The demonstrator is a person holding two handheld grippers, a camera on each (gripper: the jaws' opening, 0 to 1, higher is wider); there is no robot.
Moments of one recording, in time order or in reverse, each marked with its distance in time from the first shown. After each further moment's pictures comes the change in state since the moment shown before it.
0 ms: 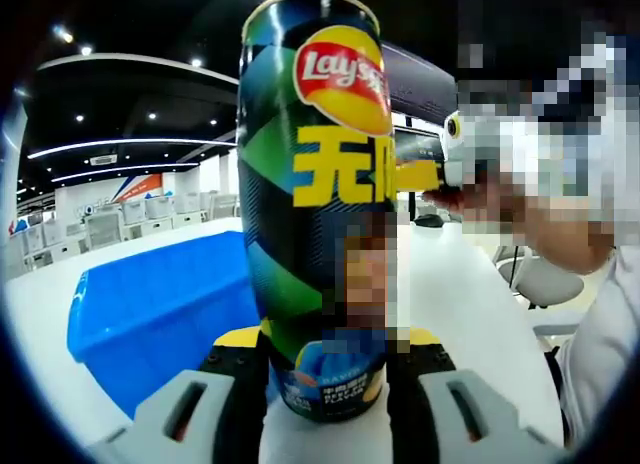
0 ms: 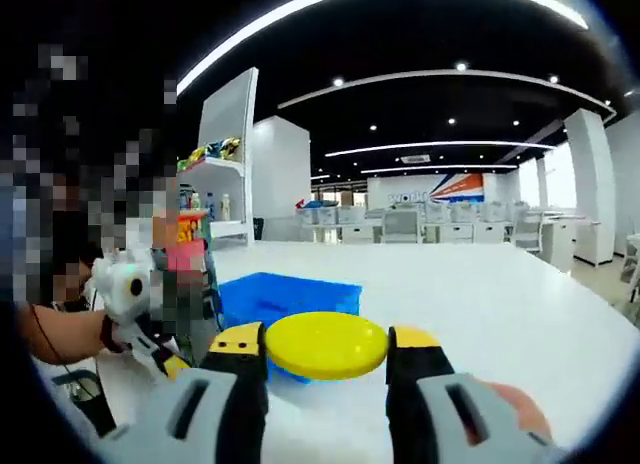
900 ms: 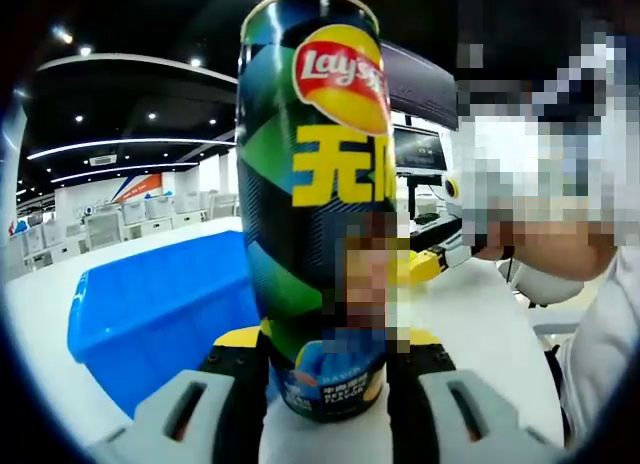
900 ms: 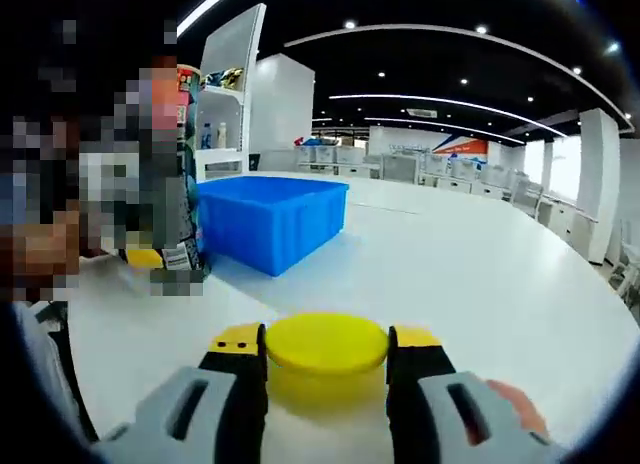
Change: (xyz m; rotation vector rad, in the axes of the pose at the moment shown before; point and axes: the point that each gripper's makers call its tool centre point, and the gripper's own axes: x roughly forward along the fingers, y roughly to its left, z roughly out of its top) left arm 0.000 0.001 0.000 0.002 0.006 -0.001; right arm -0.002 -0.019 -0.081 -0.107 0.205 -0.015
